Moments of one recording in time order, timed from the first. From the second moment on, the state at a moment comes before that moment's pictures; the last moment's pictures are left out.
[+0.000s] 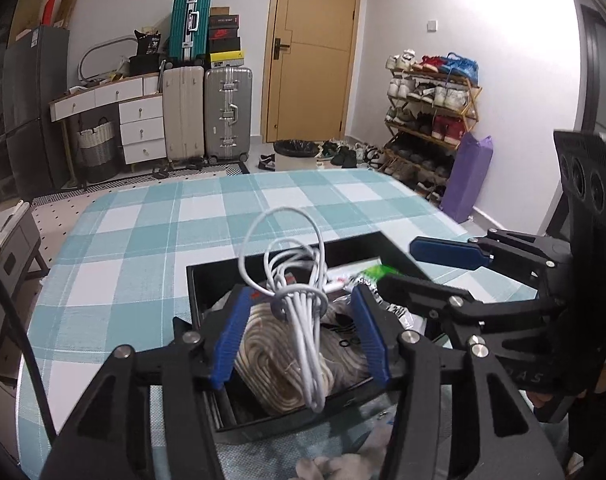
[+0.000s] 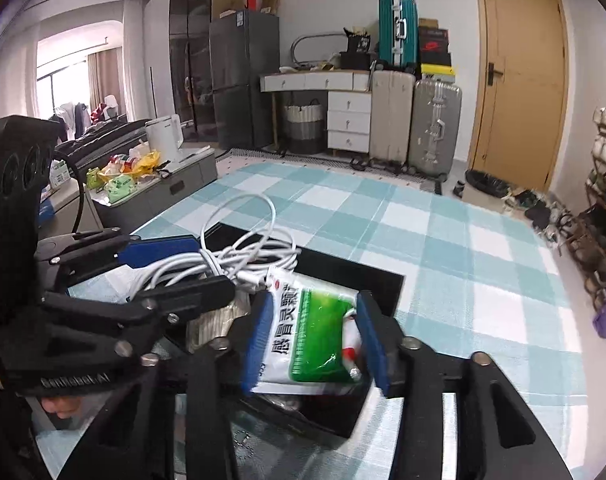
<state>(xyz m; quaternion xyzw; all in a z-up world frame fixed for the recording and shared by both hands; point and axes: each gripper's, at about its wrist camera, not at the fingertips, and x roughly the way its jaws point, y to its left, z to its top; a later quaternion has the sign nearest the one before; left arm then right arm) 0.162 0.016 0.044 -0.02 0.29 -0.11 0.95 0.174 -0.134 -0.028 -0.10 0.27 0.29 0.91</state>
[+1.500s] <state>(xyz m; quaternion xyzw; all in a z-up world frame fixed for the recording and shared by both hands) 0.065 0.034 0.026 -0.02 0.32 -0.05 0.95 0.074 -0.166 -0.064 -0.08 0.33 0.31 0.89</state>
